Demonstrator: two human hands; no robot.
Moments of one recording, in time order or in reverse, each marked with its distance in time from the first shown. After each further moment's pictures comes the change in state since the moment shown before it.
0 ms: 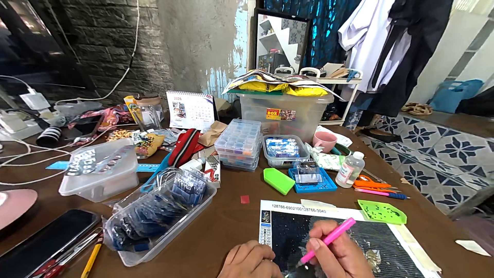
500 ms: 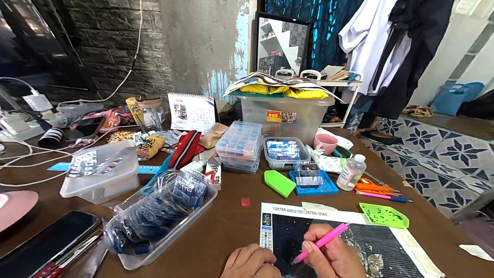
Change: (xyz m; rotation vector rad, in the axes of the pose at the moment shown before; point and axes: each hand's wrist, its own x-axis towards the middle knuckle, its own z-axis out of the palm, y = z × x) left_hand 0.000 0.000 0.001 0.006 0.002 -0.004; right_hand 0.002 -0.002 0.005 -0.159 -0.027 0.026
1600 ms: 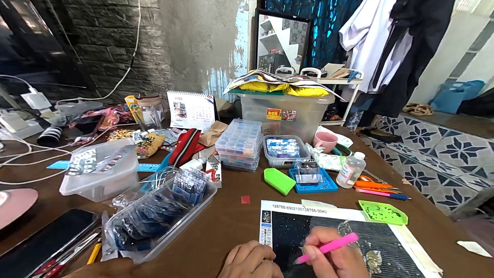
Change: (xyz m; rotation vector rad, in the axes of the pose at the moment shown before) left_hand -0.001 0.005 -0.002 0.006 -0.002 -0.022; right_hand 0.001 0.000 -0.002 -0.074 -0.004 -0.234
